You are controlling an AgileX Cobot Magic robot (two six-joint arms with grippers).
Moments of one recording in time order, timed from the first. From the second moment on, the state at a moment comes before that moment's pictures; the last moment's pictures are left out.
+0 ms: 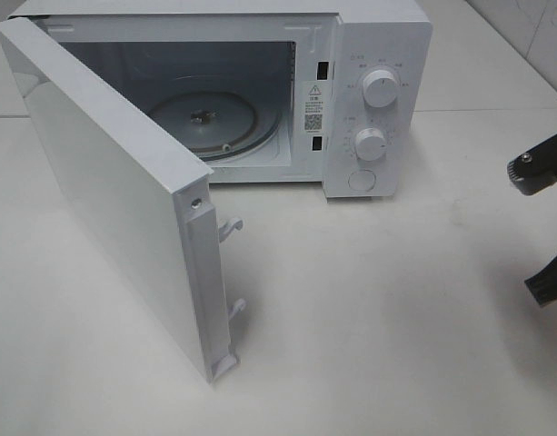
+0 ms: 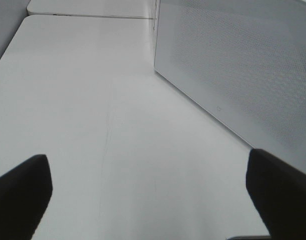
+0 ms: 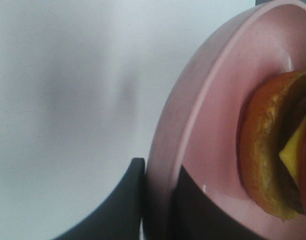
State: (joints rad) left arm 0.03 0.00 -0.52 -0.10 1.08 0.03; right arm 0.58 1.35 -0.60 -0.85 1.00 0.89
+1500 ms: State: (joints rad) left arm 0.03 0.00 -0.52 -0.10 1.08 0.03; right arm 0.58 1.85 -0.60 -1.05 0.80 1.31
